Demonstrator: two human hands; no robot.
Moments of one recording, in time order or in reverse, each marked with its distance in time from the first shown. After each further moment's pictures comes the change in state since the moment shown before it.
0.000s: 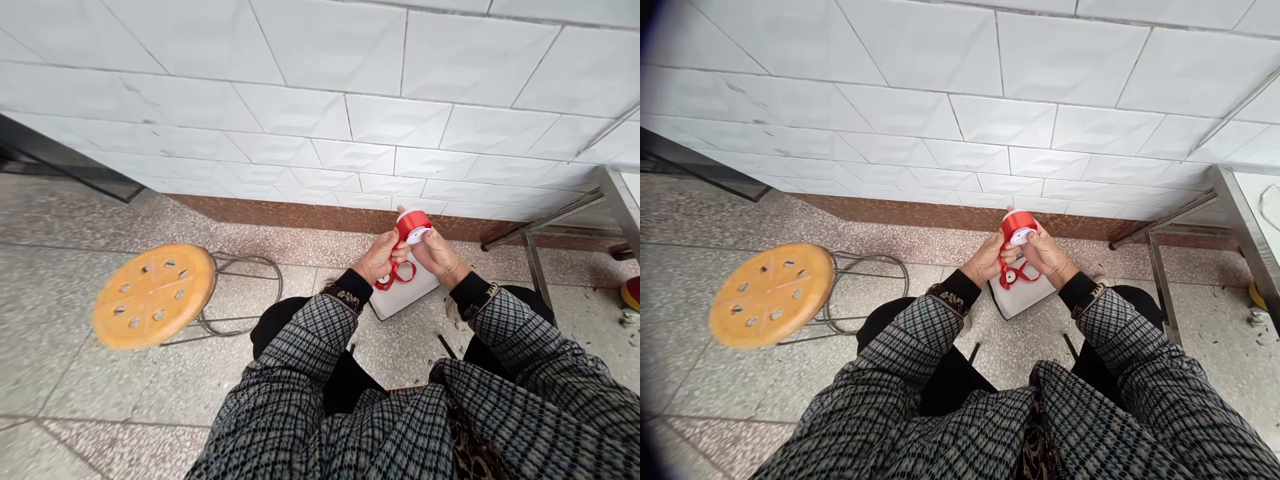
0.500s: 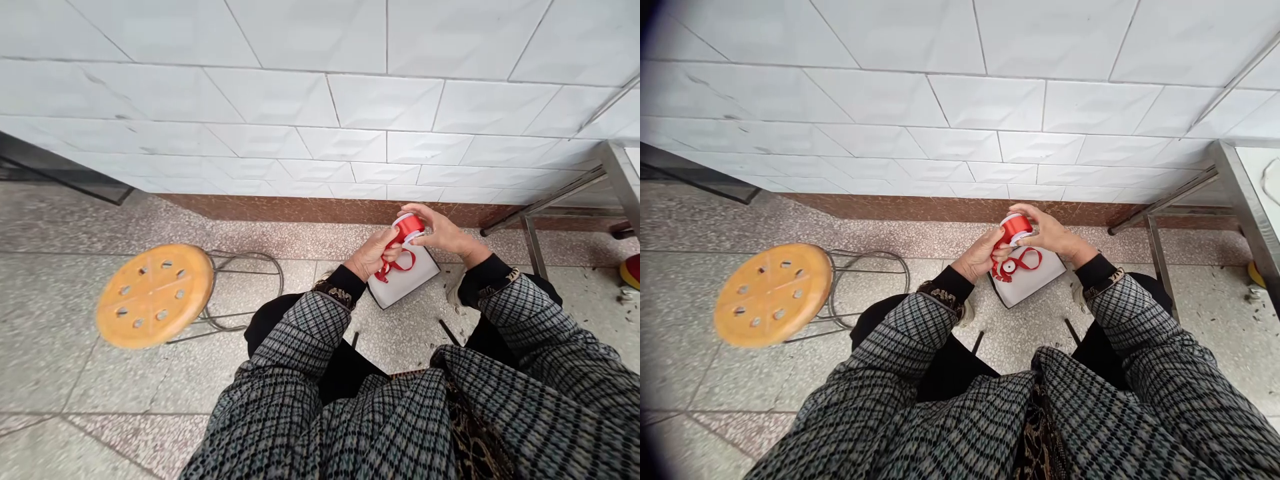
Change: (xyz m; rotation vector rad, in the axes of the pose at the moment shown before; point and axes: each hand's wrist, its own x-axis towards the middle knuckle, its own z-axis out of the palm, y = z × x) left_hand -0.012 -0.003 -0.010 0.221 0.008 -0.067; right_hand -0.003 -0.042 -0.045 -0.704 -0.180 0.009
